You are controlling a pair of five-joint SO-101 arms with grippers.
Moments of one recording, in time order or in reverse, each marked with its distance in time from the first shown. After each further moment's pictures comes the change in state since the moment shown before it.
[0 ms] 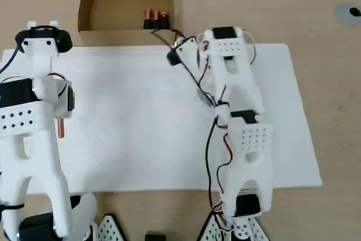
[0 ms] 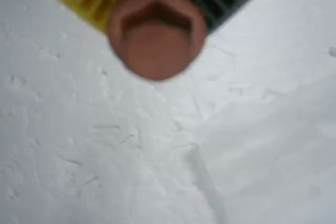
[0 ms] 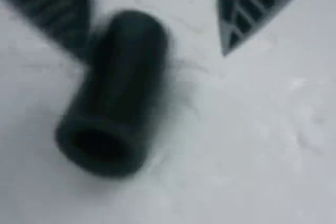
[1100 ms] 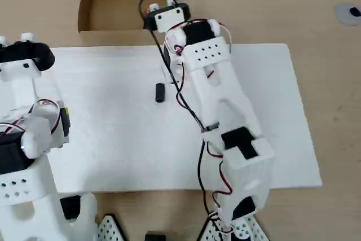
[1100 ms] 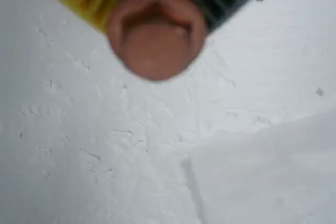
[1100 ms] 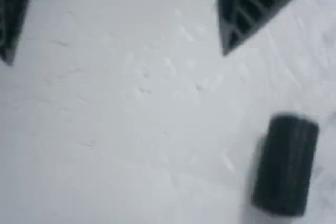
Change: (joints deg) left arm 0.0 -22.9 0.5 8.8 7.7; right arm -13.6 -19.8 3.7 -6.2 -41.5
